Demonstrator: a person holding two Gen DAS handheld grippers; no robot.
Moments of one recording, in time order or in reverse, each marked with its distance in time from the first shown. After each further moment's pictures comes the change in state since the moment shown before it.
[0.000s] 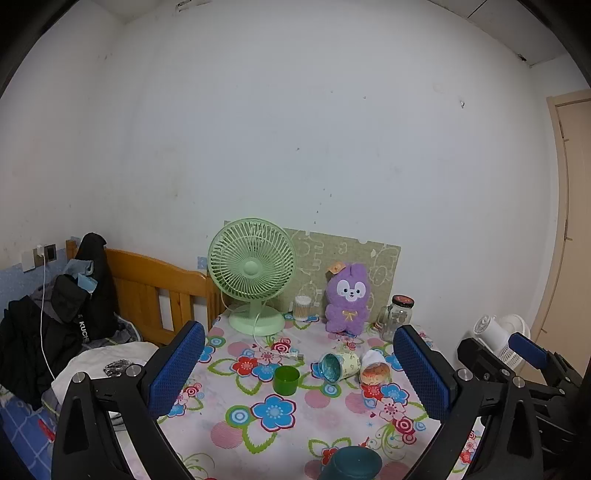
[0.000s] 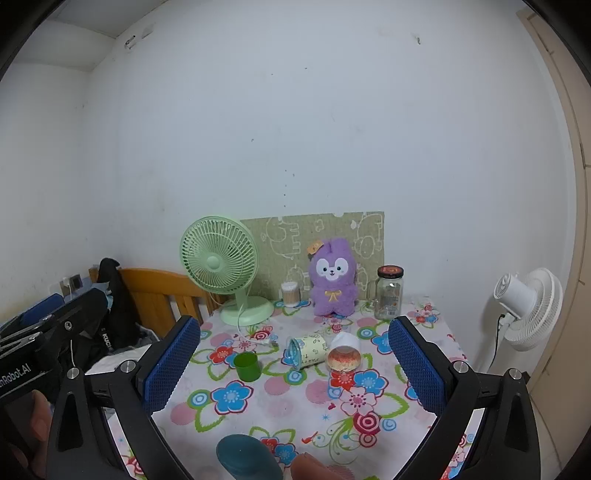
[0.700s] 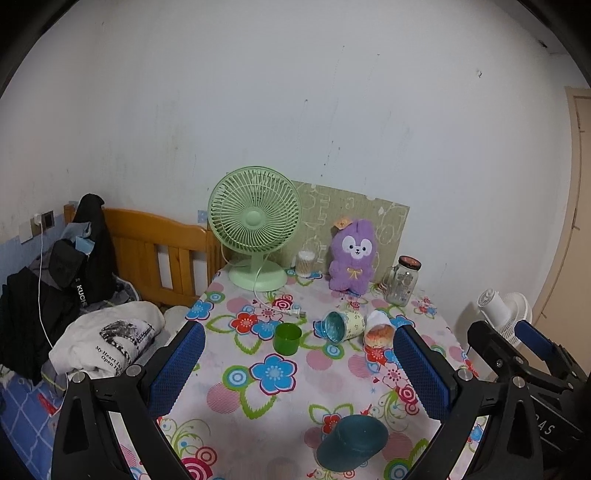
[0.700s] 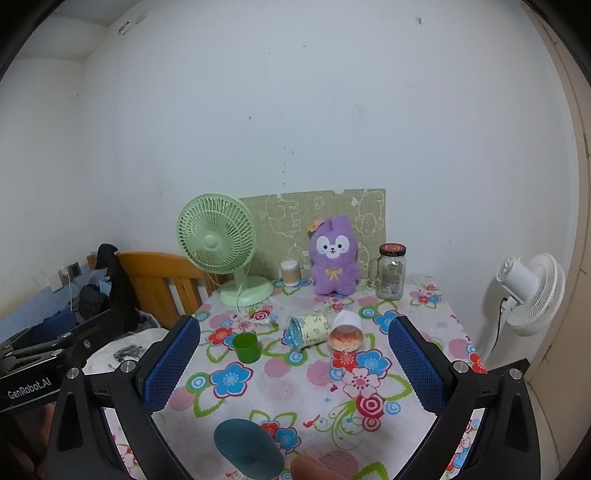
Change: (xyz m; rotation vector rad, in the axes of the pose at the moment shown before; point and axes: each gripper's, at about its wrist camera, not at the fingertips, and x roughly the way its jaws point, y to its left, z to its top) left arm 0.026 0.005 -0.018 -0.034 0.173 0.010; right arm 0.015 0.001 -0.013 0.007 0.077 -0.003
